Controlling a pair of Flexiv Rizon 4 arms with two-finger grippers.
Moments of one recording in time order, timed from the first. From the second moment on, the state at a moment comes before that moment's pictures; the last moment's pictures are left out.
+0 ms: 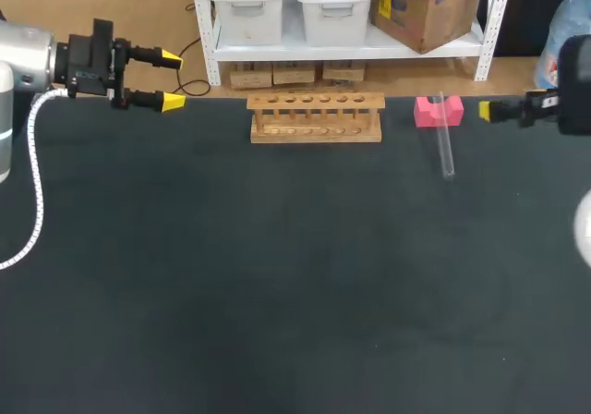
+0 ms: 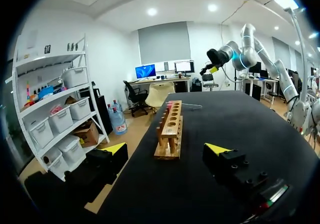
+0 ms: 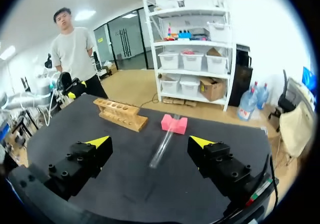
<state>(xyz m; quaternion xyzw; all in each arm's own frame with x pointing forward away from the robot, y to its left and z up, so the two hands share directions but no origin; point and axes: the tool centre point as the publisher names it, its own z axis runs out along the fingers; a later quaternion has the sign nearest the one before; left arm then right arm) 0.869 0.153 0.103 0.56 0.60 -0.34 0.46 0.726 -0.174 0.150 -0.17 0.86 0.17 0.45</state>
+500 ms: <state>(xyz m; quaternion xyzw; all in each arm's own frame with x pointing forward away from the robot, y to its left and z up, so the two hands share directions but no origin) 0.869 0.153 0.104 0.56 0.60 -0.34 0.46 0.748 -0.116 0.132 -0.15 0.89 0.14 0.41</state>
